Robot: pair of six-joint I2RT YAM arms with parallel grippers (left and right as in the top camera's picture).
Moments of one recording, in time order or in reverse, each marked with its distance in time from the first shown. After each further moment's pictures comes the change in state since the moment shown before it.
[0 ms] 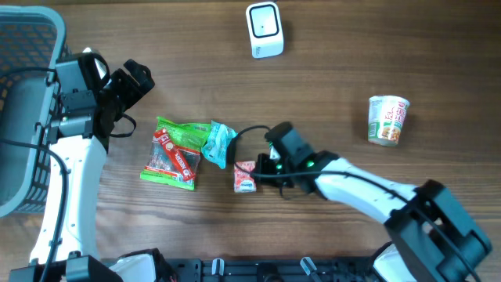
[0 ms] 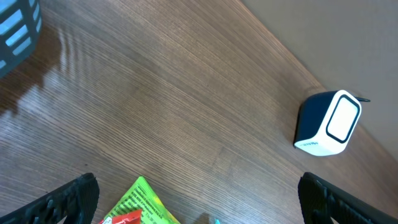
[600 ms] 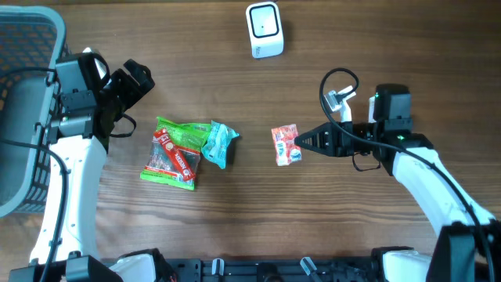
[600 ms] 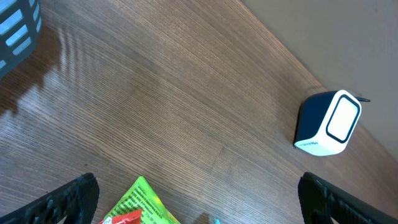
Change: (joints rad) left arm 0.000 0.000 0.000 0.000 0.000 0.000; right arm -0.605 -0.184 -0.003 0.003 -1.111 -0.433
